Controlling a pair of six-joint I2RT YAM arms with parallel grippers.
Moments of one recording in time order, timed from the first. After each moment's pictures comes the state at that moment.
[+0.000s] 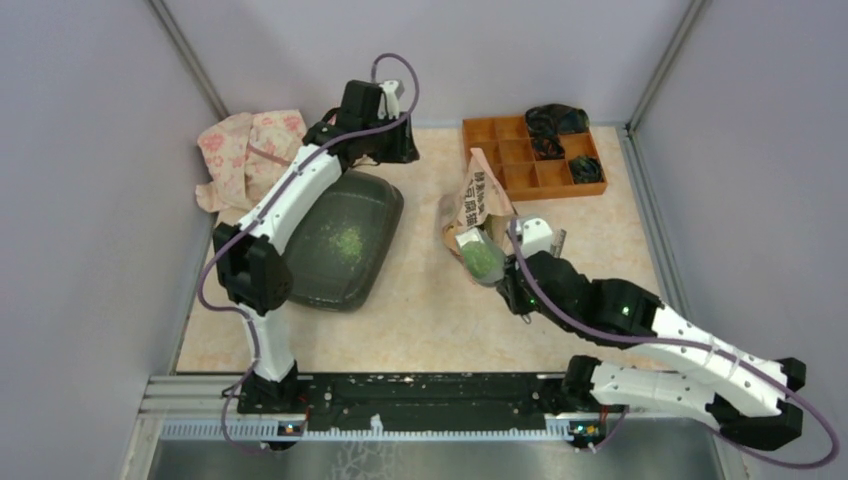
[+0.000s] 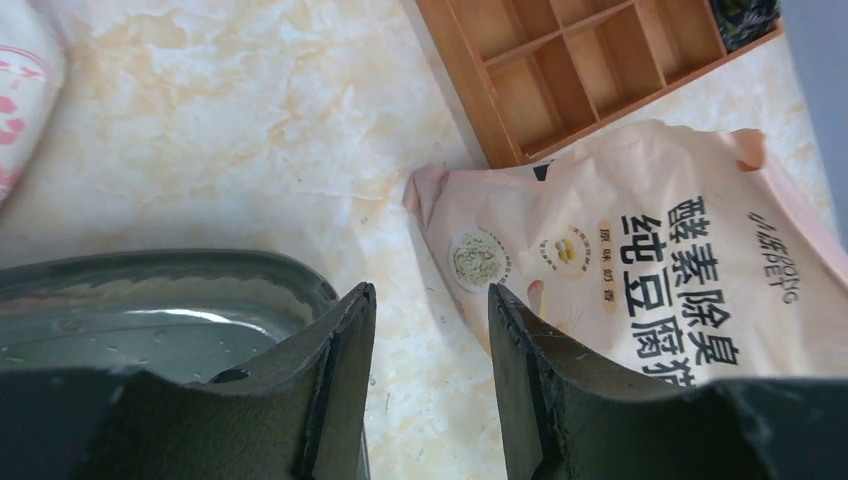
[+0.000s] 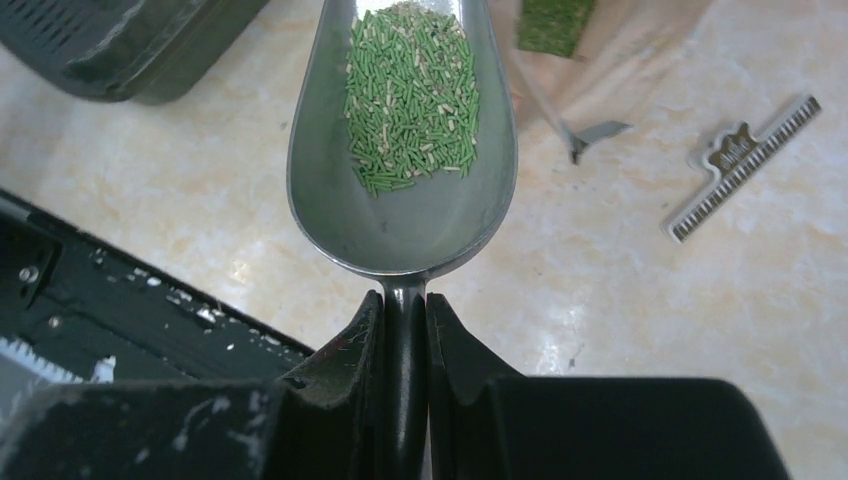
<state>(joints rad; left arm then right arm) -0.47 1.95 1.93 -0.62 0.15 -0.28 1.07 0.75 0.98 -0.94 0.47 0.52</state>
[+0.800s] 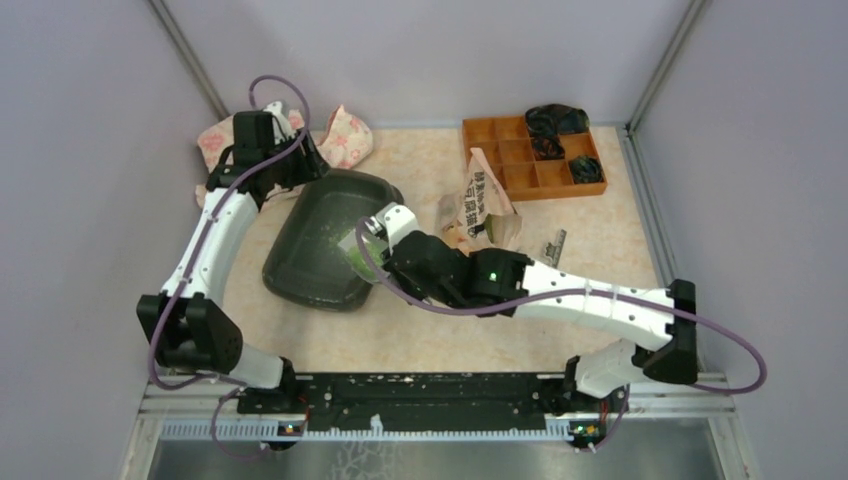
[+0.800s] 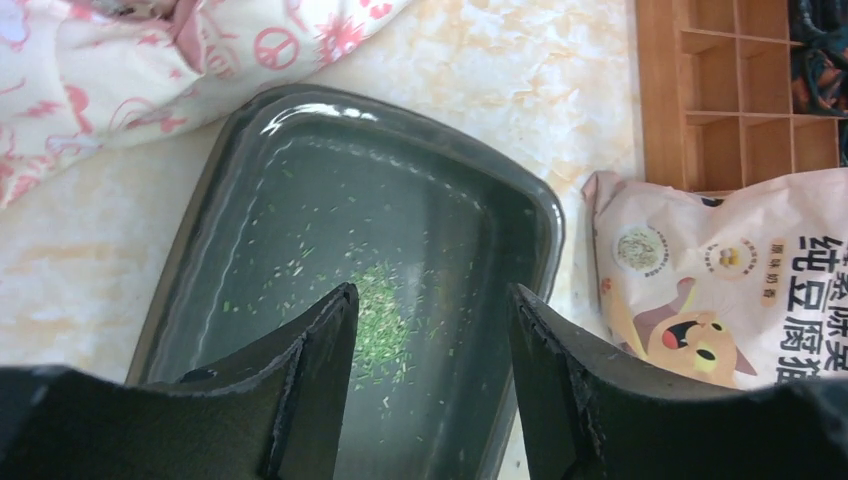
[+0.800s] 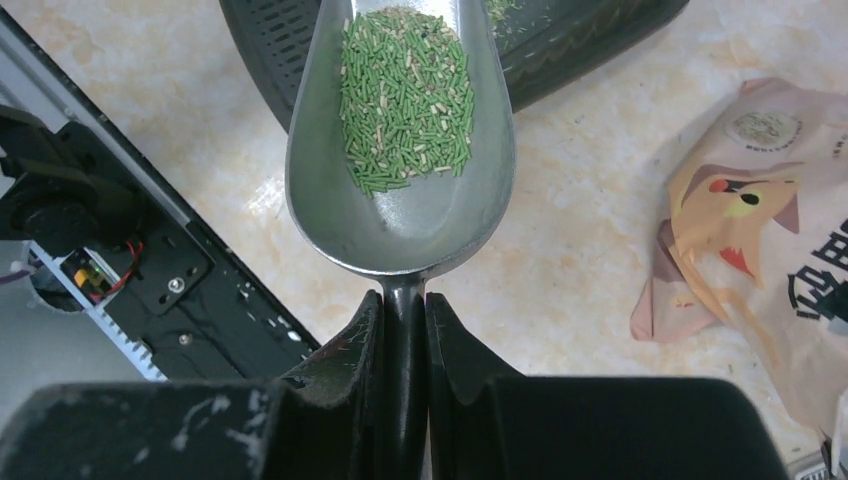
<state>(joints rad) -0.12 1.48 1.44 -0.55 0.14 -0.34 1.32 1.36 1.39 -0.69 0.42 0.33</state>
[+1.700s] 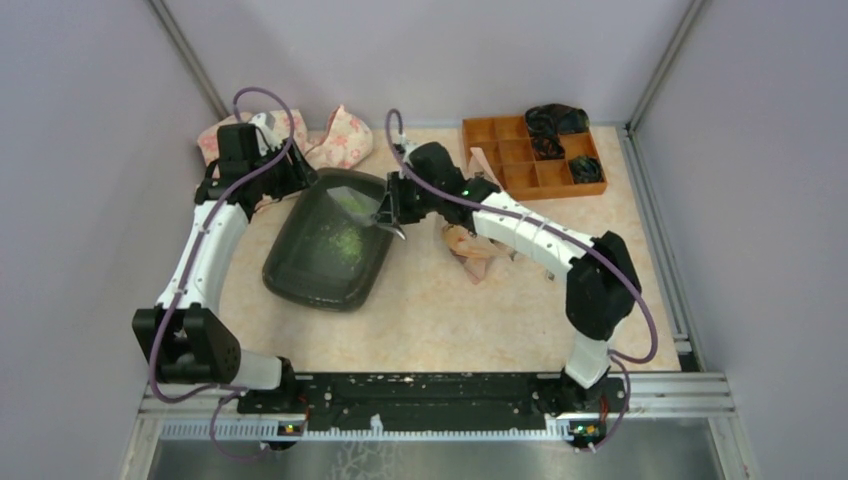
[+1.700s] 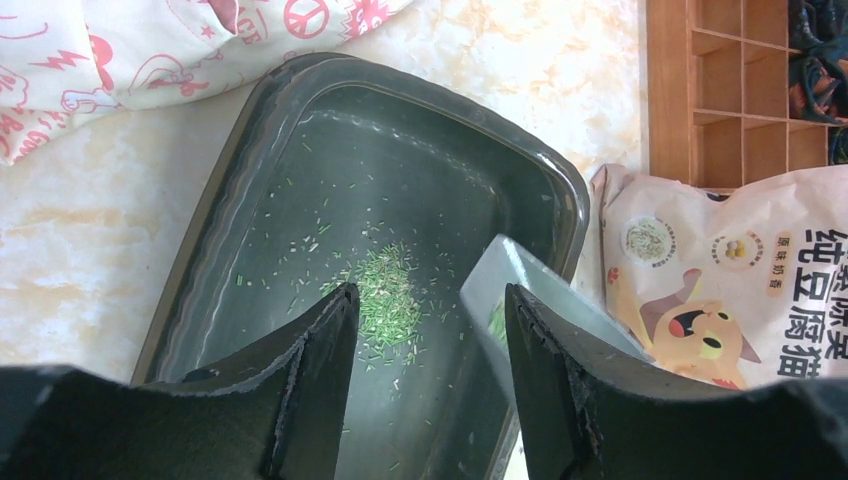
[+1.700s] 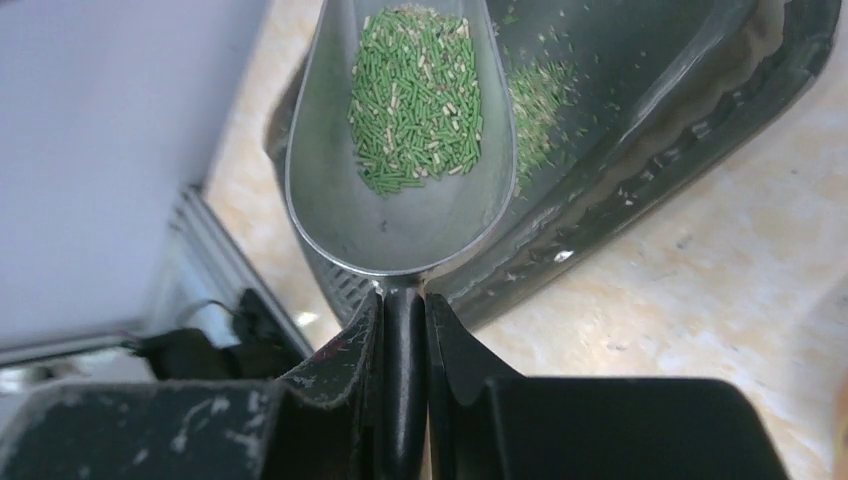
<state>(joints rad) -0.01 1.41 1.31 -0.51 0.21 -0.35 0.82 1.77 1.54 -0.38 -0.24 0.52</state>
